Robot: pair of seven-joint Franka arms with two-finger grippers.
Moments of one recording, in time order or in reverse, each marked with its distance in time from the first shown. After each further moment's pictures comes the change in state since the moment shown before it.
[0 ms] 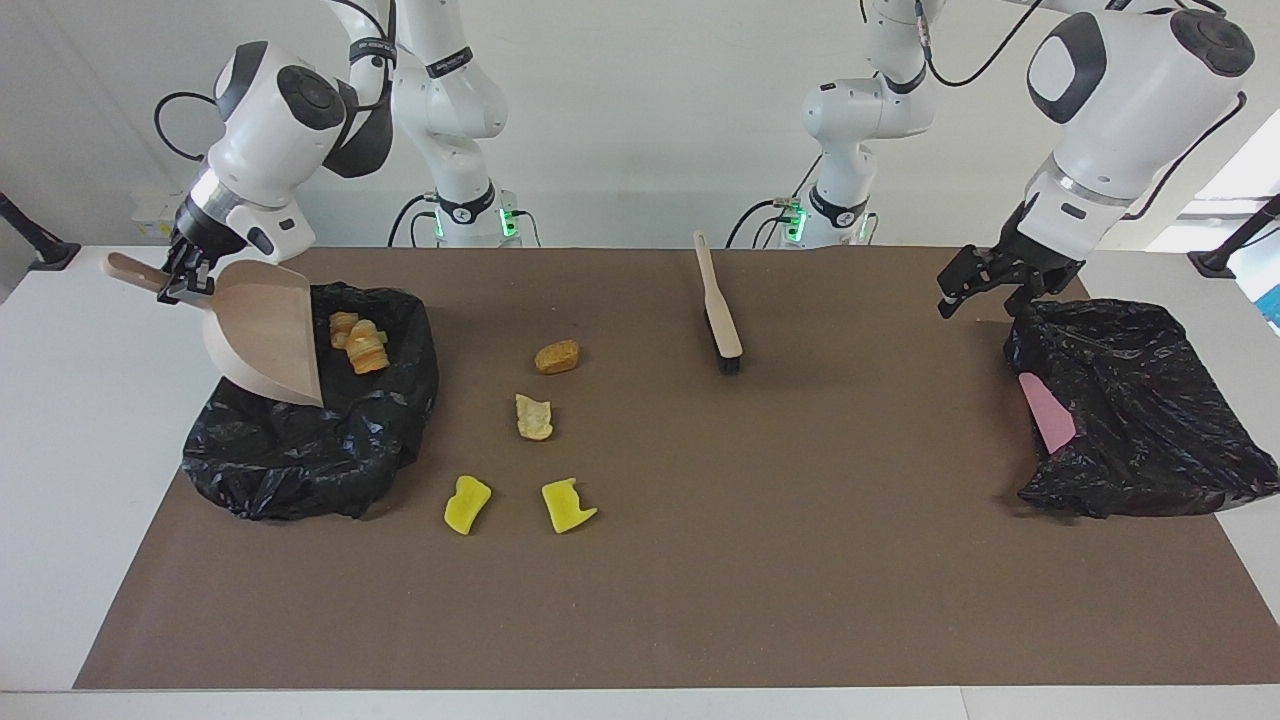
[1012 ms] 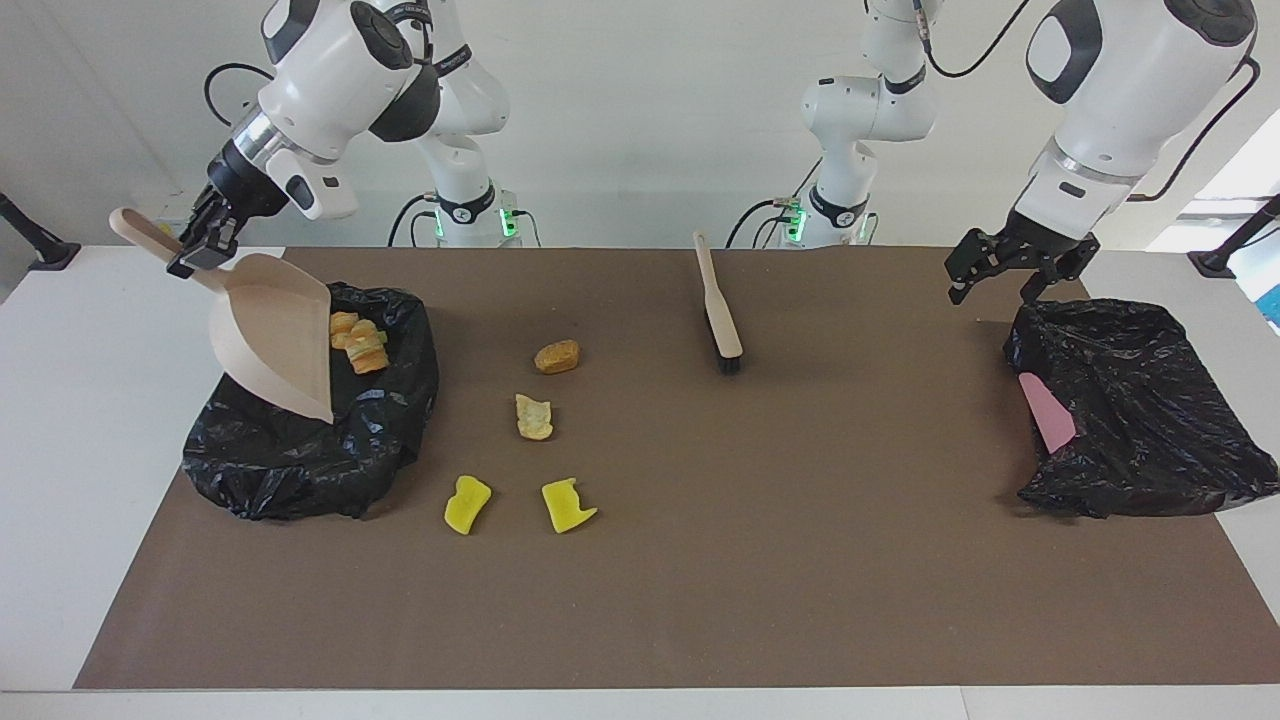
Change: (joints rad) left arm -0.185 -0.021 0.179 0.015 0.058 -0.029 0.055; right arm 0.186 0.073 0.022 0.262 0.080 -0.191 0.204
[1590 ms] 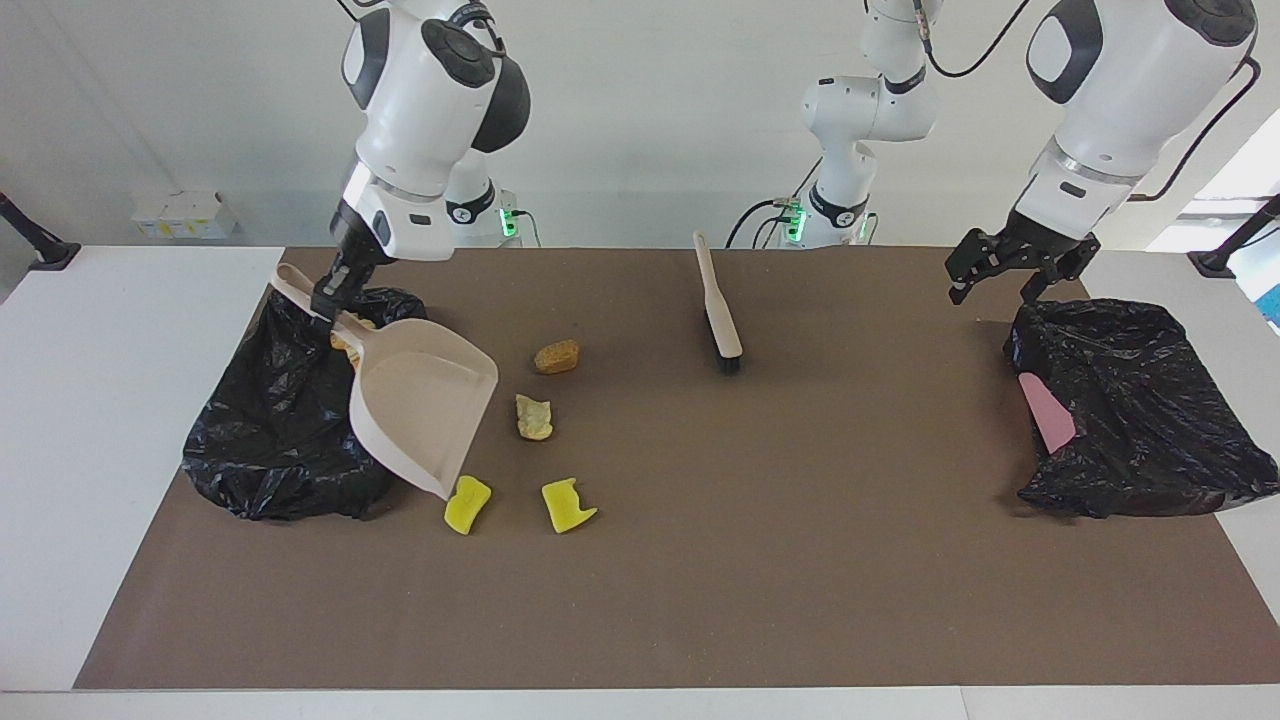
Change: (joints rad) left arm 0.000 0.000 0.001 0.000 0.000 0.000 0.000; right arm 0.218 0.257 0.011 0.296 0.236 -0.200 0.576
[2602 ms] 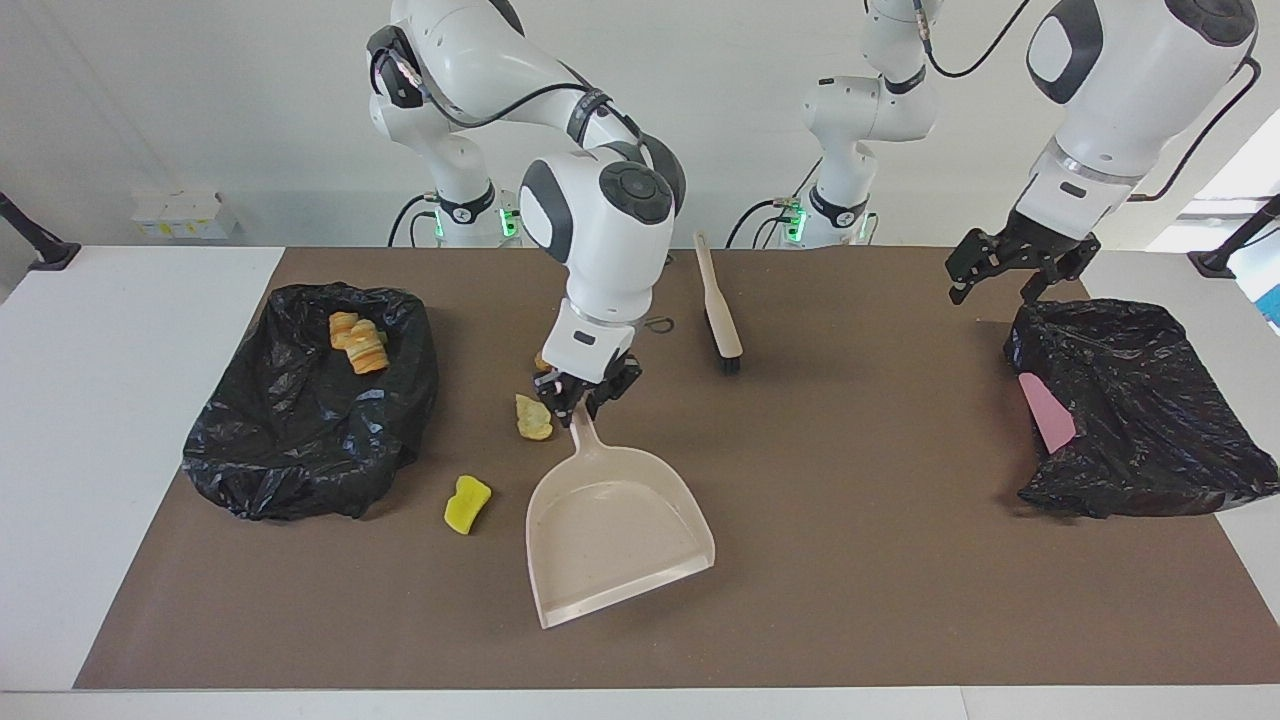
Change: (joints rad) left arm 0.000 0.000 0.000 0.000 0.000 0.000 0.000; right arm 0.233 0.482 0.001 0.437 0.334 0.070 1.150
